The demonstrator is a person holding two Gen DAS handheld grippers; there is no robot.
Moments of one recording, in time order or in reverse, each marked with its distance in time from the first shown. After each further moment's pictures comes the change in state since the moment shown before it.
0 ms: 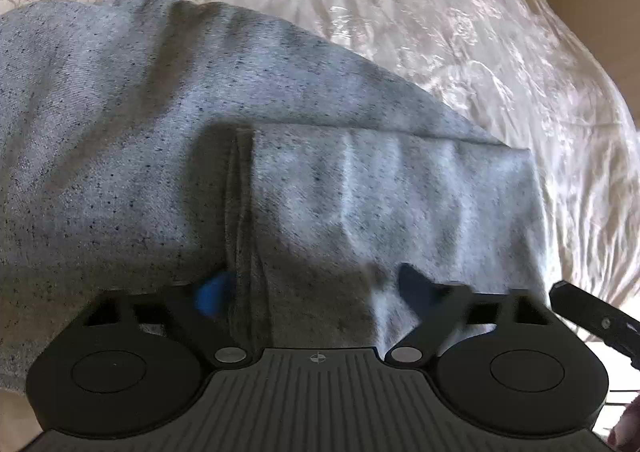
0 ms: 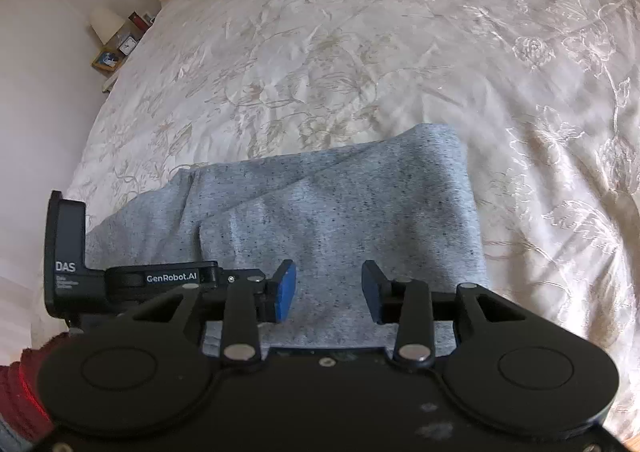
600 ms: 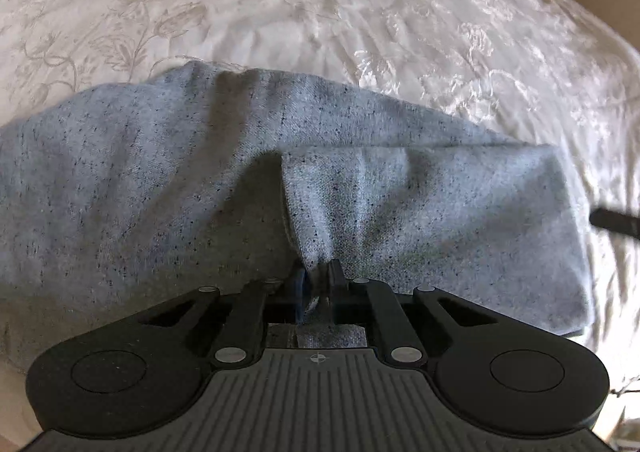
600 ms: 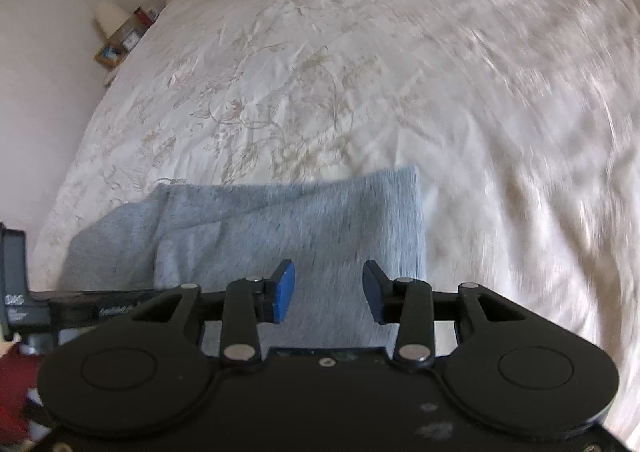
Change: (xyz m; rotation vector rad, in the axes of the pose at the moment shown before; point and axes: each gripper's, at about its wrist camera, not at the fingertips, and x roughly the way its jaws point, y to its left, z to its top) left arm -0.026 -0.013 -0.005 0.131 -0.107 0.230; right arm 0.014 -0.024 0.034 -0.073 -0.016 -0.022
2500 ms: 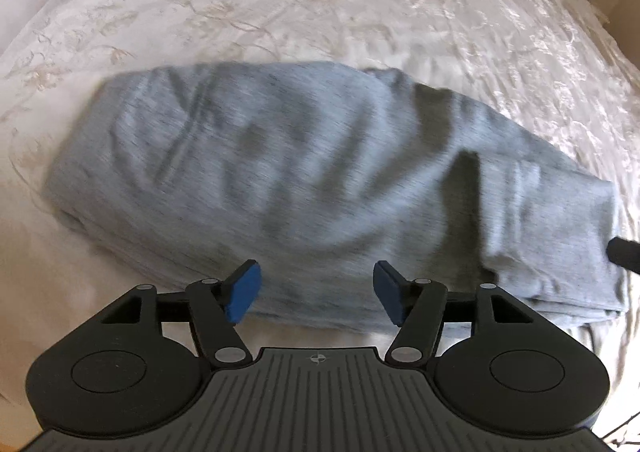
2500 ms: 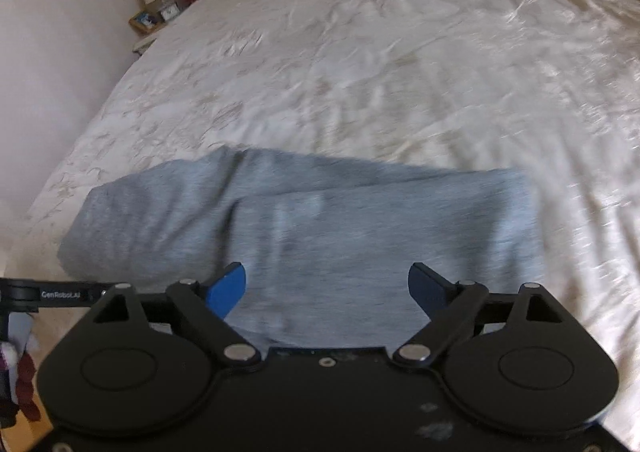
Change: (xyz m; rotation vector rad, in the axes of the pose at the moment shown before) left arm -0.079 0.123 -0.057 -0.184 -0.069 0.123; right arm 0.015 0.115 -0.038 -0.142 -0.024 -0.001
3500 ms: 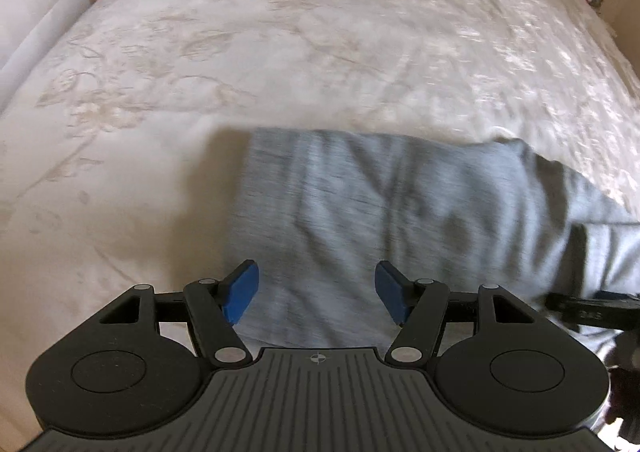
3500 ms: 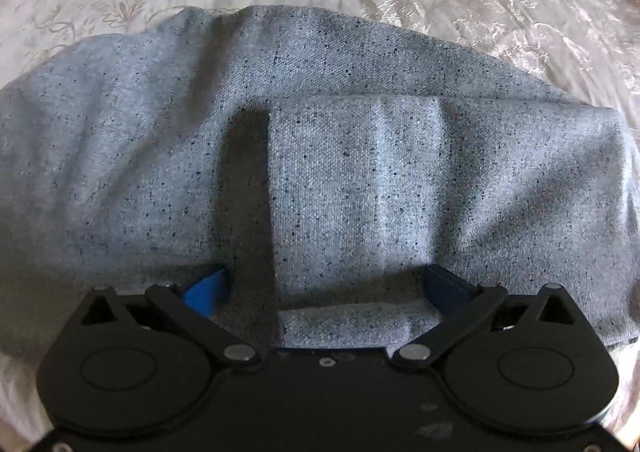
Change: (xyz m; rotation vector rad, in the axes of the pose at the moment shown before) left arm 0.011 0.152 0.063 0.005 0.000 -0.016; right arm 0.168 0.124 -0.015 0.008 0.260 -0.382
